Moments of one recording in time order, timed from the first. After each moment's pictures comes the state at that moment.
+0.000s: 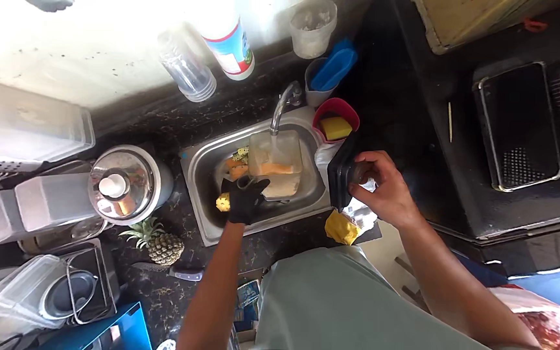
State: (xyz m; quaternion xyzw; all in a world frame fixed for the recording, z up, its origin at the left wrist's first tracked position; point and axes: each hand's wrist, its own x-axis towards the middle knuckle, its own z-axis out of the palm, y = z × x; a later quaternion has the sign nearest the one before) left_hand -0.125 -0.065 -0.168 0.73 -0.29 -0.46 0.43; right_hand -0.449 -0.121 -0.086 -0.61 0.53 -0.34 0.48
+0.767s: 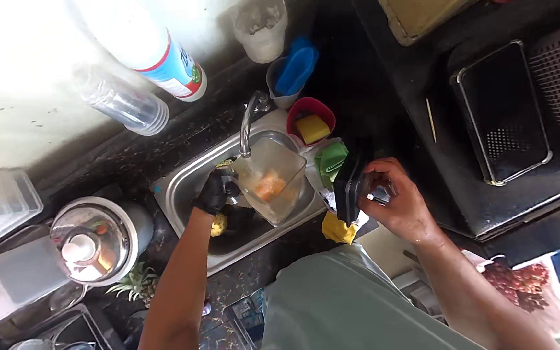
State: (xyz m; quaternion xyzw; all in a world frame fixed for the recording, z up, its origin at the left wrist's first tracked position) left_hand -0.095 -0.174 -0.139 0.47 -0.24 -0.75 0.40; right_hand -0.471 -0.107 -0.077 -0.57 0.60 -0.35 0.44
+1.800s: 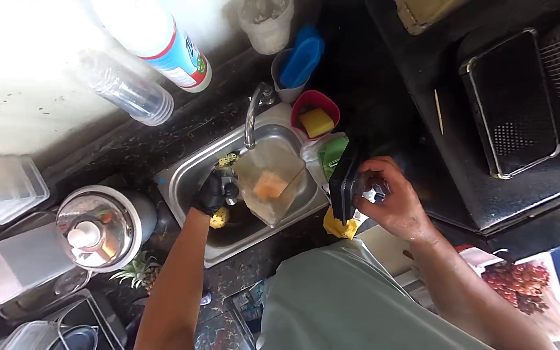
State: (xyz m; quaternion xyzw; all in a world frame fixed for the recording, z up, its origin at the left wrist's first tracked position) left_hand -0.128 -0.164 -0.073 0.68 -0.26 -0.65 0.23; right_hand -0.458 -0.100 -0.077 -0.58 0.58 -0.35 0.45
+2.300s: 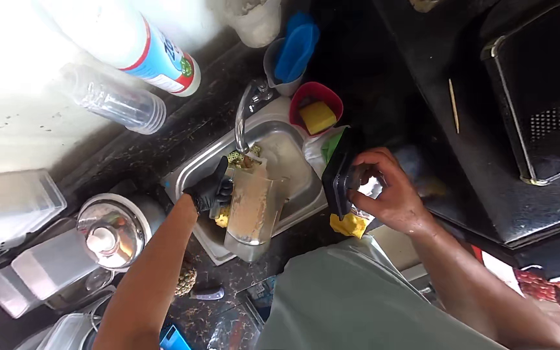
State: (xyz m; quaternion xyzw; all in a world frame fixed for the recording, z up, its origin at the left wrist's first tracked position) left_hand -0.072 -0.203 -0.138 0.70 -0.12 -0.70 -0.04; right_hand -0.460 -0.119 -0.099 -0.56 0.57 -0.36 0.48
